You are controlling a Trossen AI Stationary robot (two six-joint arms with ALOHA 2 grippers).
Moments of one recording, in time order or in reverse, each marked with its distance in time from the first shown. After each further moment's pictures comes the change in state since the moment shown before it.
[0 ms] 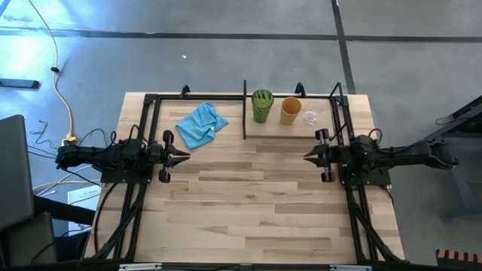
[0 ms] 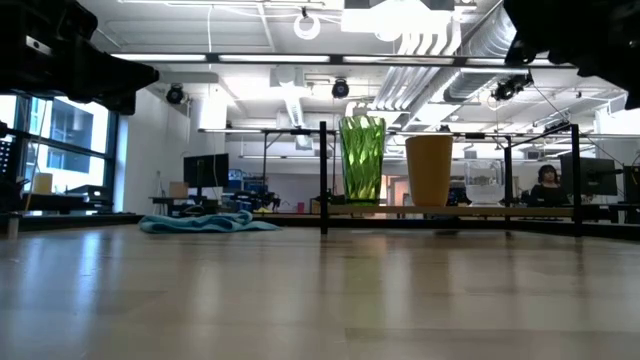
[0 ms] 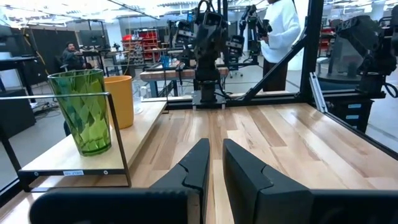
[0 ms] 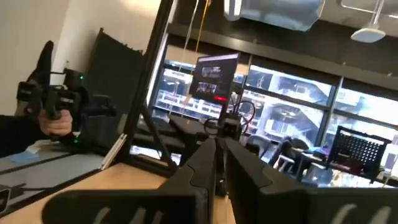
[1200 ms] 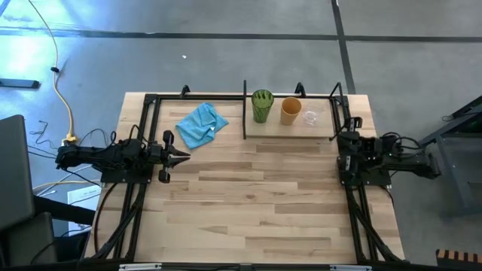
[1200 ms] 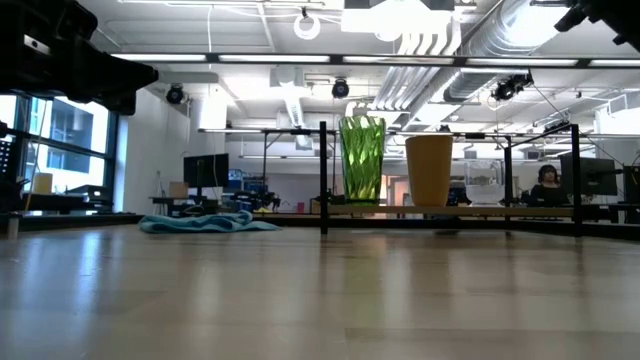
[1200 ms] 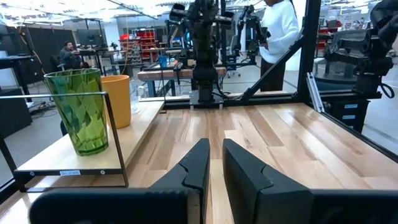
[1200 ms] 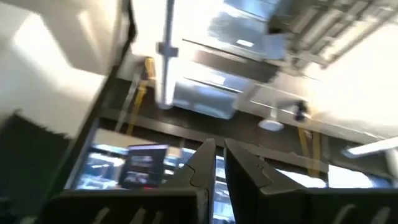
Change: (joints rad) left arm 0.000 0.000 0.000 -0.002 0.010 -0.006; right arm 0.000 -0.455 0.000 -0.012 0.191 -0.029
